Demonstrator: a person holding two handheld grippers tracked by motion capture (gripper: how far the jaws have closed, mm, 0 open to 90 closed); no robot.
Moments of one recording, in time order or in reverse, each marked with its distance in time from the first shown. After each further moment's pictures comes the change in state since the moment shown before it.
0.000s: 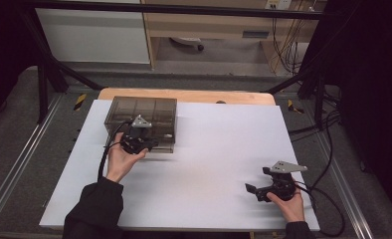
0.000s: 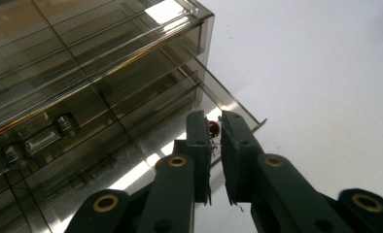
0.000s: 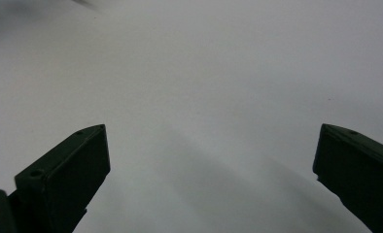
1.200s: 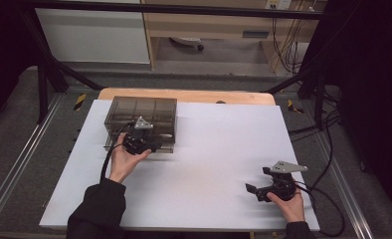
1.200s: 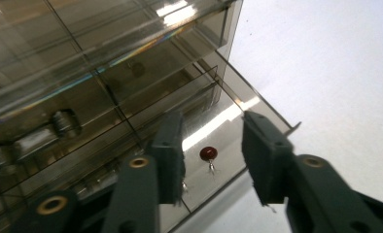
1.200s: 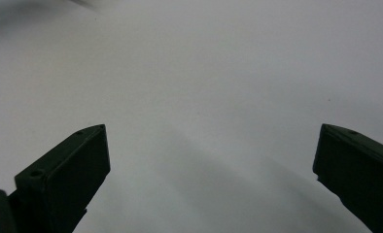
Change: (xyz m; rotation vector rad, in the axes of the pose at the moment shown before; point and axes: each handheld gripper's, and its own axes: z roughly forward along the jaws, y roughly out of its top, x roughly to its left) left arm 0.003 -0.007 0.014 -0.023 0.035 -0.006; right arm 0.000 0.000 -0.001 -0.003 0.003 0.005
